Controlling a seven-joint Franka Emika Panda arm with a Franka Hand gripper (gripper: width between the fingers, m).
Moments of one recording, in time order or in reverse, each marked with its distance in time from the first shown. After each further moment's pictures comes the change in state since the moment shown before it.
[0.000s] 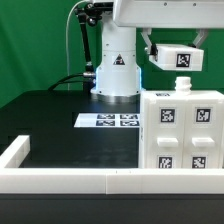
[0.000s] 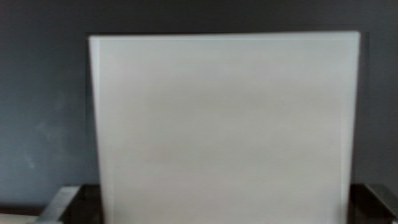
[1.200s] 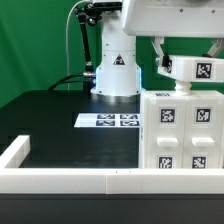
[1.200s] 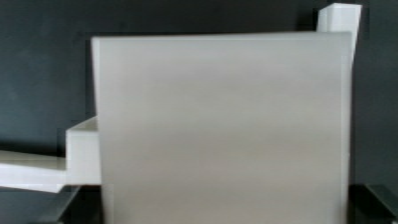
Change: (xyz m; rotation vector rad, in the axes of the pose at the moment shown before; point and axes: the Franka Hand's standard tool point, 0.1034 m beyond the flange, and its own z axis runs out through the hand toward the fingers) arm 0.058 -0.007 0.002 -0.021 0.019 -0.042
